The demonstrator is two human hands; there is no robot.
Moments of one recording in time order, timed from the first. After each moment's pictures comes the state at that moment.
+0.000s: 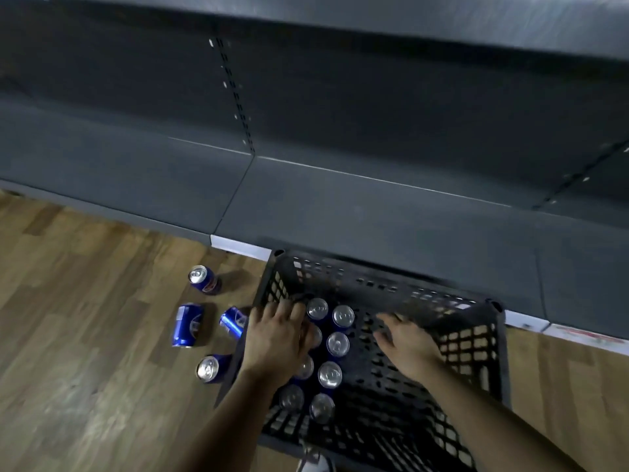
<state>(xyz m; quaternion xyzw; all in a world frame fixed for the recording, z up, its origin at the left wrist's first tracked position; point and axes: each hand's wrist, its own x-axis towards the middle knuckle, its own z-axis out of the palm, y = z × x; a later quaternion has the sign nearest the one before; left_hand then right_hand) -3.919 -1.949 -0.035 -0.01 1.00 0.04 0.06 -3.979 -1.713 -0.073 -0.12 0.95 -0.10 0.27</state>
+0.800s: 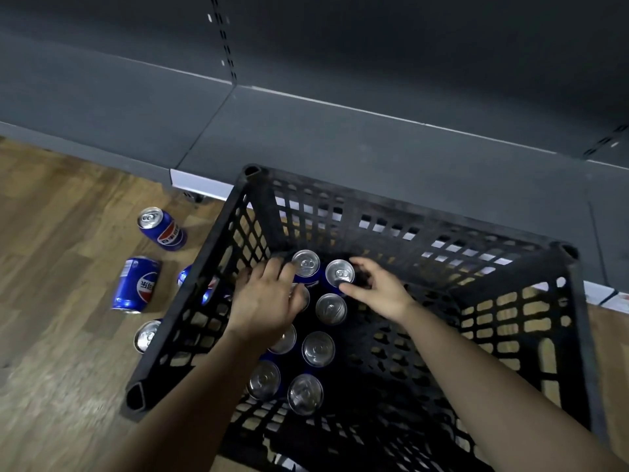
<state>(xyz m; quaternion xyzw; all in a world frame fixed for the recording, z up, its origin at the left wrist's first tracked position) -3.925 -1.939 -0.206 -0.03 0.99 0.09 0.04 -4.018 -1.726 -0.267 -0.06 0.86 -0.42 0.30</state>
